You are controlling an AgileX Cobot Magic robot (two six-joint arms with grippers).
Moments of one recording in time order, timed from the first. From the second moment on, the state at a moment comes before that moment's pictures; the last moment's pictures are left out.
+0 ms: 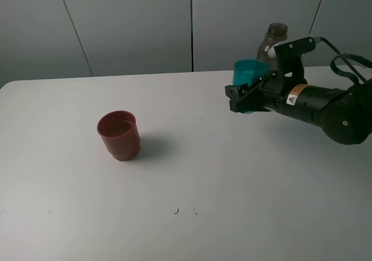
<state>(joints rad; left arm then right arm) 0.05 0.00 -0.52 -0.02 1.09 0.14 0.33 1.81 -0.55 -0.22 -0.77 0.15</state>
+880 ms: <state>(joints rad) 0.05 0.00 -0.52 -0.02 1.09 0.14 0.31 2.15 -0.54 -0.22 -1.19 0.03</state>
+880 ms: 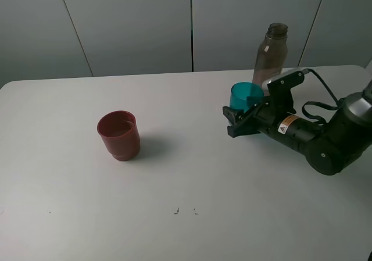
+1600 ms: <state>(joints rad) 0.05 0.00 -0.52 -0.02 1.09 0.14 0.31 2.19 -0.54 -0.20 -1.20 0.02</state>
